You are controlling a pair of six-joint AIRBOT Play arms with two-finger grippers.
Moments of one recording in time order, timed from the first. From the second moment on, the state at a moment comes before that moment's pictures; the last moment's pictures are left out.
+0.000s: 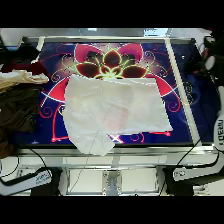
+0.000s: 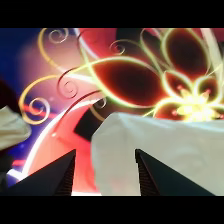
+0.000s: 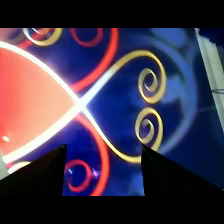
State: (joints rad) left arm 0.27 -1.22 1.54 1.16 -1.05 -1.23; right arm -0.30 -1.51 1.60 -1.68 1.03 1.55
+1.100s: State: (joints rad) left arm 0.39 -0.60 0.15 0.82 -0.97 -1.46; right arm -0.81 -0.84 0.88 -0.93 1.11 1.12
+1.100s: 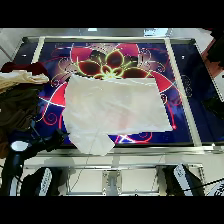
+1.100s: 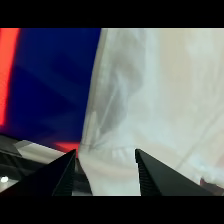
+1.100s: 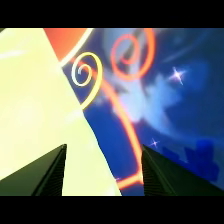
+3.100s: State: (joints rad) left arm 0.11 -0.88 0.29 0.49 -0.75 -1.22; right arm -0.49 -0.98 0.28 -0.37 0.62 1.34
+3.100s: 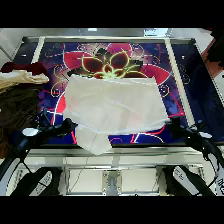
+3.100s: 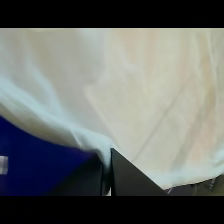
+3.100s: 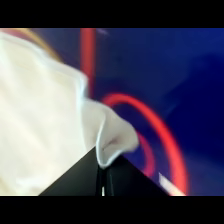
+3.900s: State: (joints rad) left arm 0.11 -0.51 1.43 1.08 -0.81 -1.36; right arm -0.73 -0.44 1.33 -0.84 1.02 1.17
